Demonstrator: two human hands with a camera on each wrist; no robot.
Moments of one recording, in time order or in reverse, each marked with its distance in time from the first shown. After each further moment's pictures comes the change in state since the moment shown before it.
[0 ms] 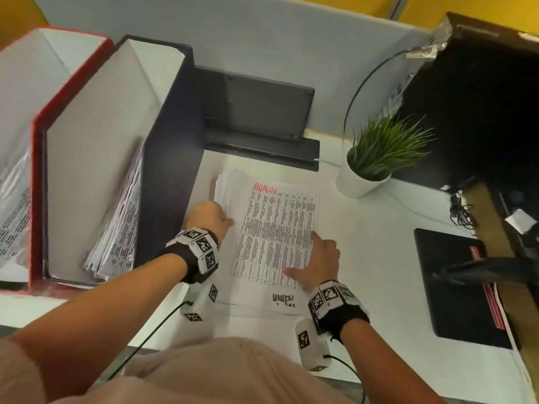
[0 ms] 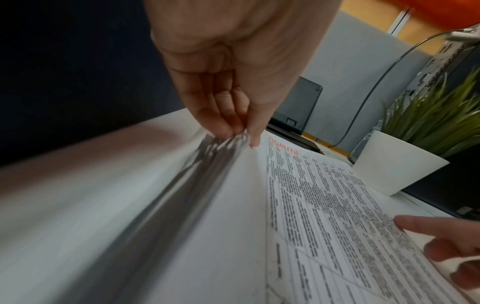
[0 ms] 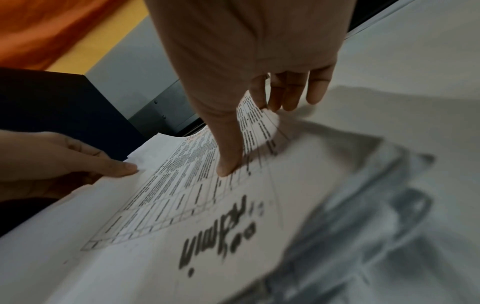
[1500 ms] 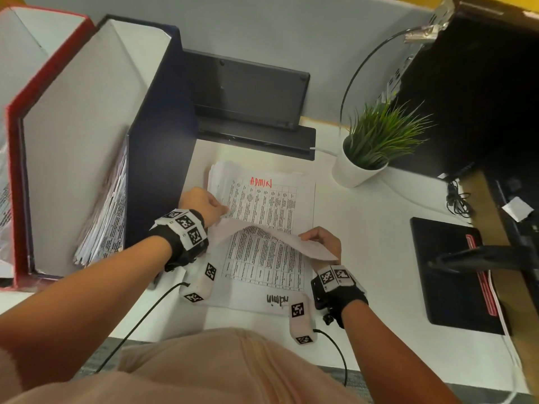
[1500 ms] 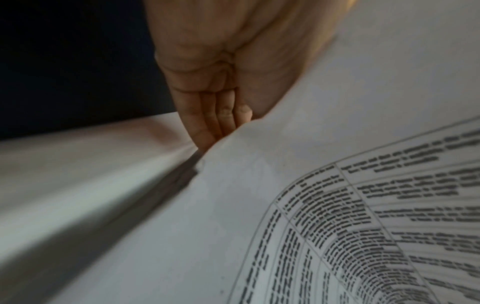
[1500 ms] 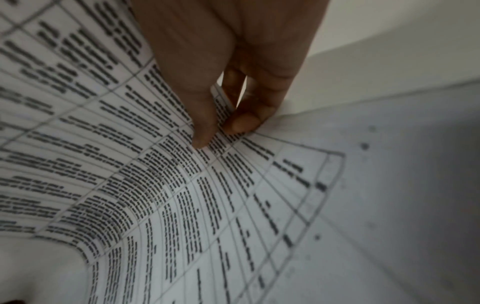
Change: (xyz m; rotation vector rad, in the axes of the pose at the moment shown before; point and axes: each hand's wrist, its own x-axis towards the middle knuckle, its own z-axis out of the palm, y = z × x) left_hand 0.014 -0.002 -0.004 -0.173 -0.066 -0.083; right_hand 0.006 -0.002 -0.015 1.034 0.082 0.070
